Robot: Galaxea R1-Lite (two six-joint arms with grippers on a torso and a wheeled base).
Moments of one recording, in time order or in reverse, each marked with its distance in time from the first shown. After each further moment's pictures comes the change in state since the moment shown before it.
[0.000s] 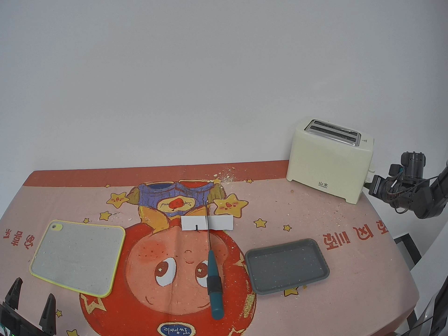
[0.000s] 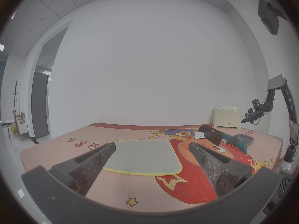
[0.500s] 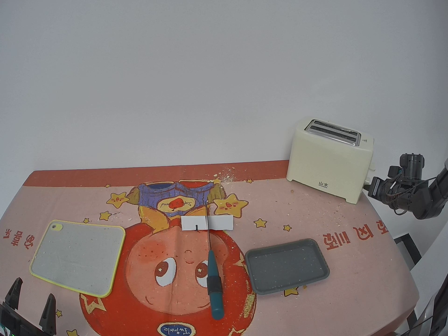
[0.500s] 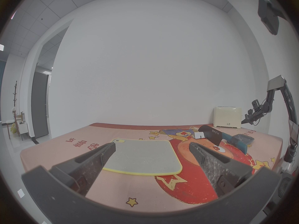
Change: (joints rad) left arm 0.000 0.000 0.000 0.000 0.000 0.000; right arm -0.003 0.020 -0.006 0.000 -0.001 0.000
